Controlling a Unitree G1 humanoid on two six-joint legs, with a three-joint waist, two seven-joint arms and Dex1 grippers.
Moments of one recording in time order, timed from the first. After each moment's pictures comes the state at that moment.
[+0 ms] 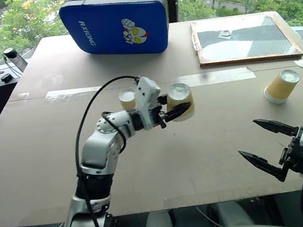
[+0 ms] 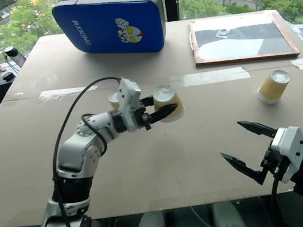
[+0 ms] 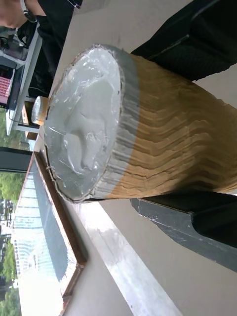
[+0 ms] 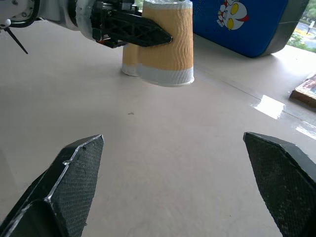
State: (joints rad) left arm -0.60 0.35 -0.18 -0.06 -0.41 0.55 -0.81; right arm 0.50 -0.54 -0.29 -0.69 0.51 0.12 0.80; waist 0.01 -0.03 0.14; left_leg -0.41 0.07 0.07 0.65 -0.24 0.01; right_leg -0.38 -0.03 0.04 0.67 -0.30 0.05
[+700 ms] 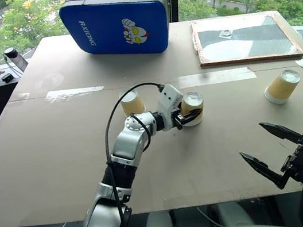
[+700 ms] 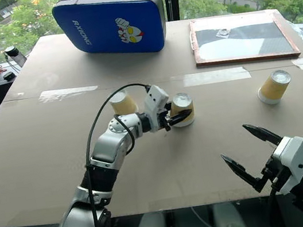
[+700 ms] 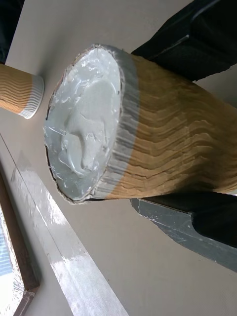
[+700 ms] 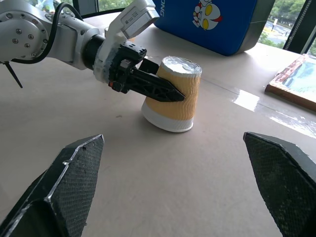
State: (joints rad) left arm -0.58 0.27 -0.27 0.10 -0.24 0.50 -0.76; right arm 0.64 -0.46 -0.28 -0.81 0.47 0.10 0.70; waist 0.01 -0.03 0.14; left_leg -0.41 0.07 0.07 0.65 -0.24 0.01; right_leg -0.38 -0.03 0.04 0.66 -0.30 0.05
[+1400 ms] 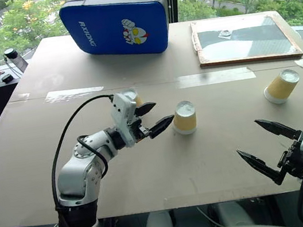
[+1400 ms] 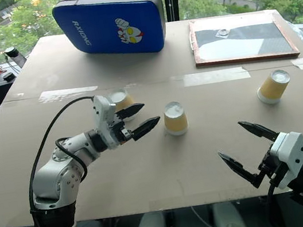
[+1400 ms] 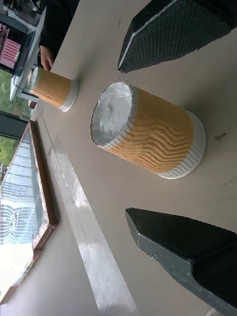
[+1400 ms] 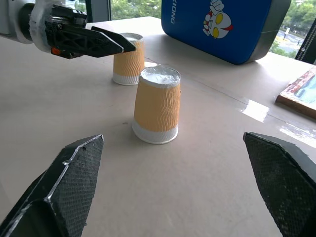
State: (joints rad) left arm -0.21 0.49 0.11 -0.39 -0.54 0.67 -0.79; right arm 0.53 -0.50 -0.24 -0.75 0.49 0.10 0.74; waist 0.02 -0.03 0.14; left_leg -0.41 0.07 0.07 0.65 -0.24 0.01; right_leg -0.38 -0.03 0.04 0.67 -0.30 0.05
